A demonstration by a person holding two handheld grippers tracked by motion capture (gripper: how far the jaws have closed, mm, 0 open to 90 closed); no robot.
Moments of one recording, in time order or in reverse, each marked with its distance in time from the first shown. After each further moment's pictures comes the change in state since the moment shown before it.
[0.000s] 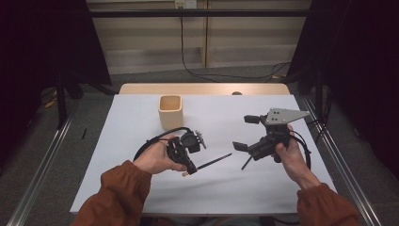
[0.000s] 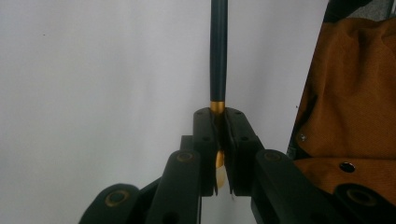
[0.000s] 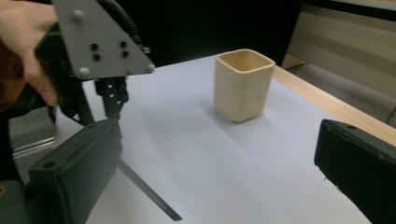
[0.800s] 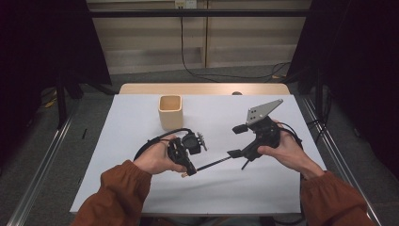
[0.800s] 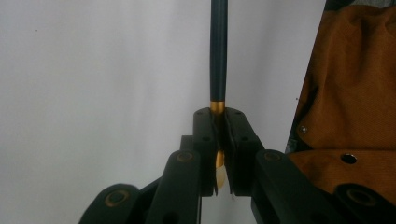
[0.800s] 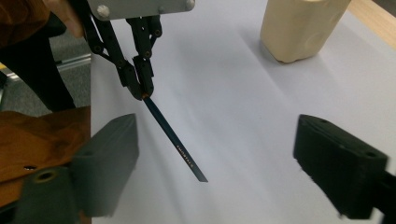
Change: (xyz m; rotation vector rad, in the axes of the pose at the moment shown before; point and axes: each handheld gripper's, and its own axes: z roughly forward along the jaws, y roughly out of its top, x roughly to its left) left arm -0.003 0.002 0.001 0.038 0.005 0.021; right arm 0.000 0.022 0.024 0.371 0.162 -0.064
